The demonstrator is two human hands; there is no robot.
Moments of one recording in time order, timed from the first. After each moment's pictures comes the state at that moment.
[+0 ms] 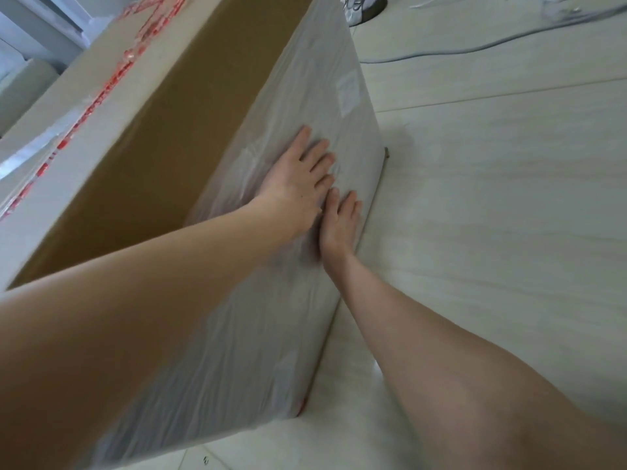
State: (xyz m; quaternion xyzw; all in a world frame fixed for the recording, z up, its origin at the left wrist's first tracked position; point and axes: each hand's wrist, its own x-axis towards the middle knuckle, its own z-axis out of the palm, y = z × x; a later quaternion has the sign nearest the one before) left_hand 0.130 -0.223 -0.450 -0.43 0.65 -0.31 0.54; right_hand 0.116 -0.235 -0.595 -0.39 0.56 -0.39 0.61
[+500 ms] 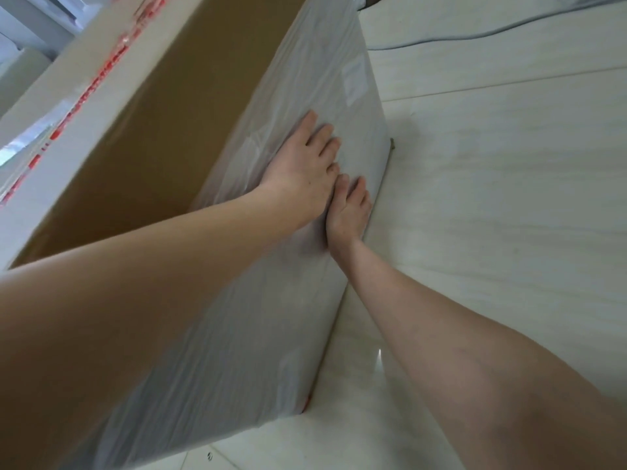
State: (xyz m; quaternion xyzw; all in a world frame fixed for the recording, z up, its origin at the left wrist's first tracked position) left_hand 0.129 -0.229 -0.450 -0.44 0.67 -0.31 0.51; right_hand 0.123 -0.251 -0.602 -0.38 0.60 -0.41 0.57
